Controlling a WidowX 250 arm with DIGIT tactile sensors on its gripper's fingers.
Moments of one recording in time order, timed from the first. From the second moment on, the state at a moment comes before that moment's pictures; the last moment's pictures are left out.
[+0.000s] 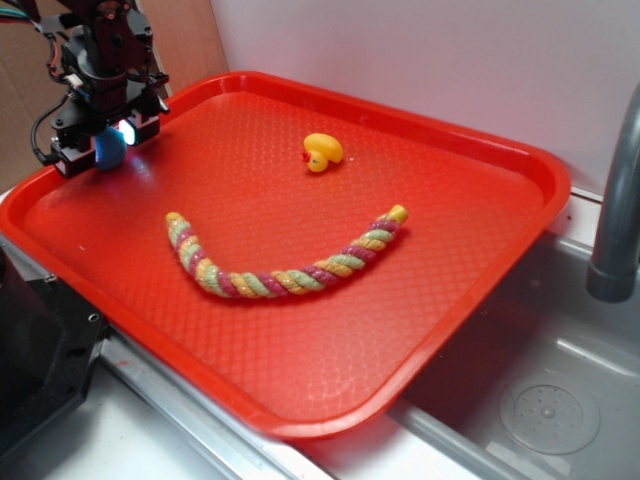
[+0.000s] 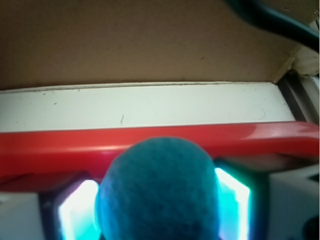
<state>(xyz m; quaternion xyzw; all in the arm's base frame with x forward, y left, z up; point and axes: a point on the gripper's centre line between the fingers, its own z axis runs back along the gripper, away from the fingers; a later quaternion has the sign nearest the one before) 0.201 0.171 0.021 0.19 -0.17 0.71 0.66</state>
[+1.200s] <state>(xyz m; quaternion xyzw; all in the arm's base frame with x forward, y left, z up) 0.214 0.011 0.154 0.00 -0.08 0.26 0.96</state>
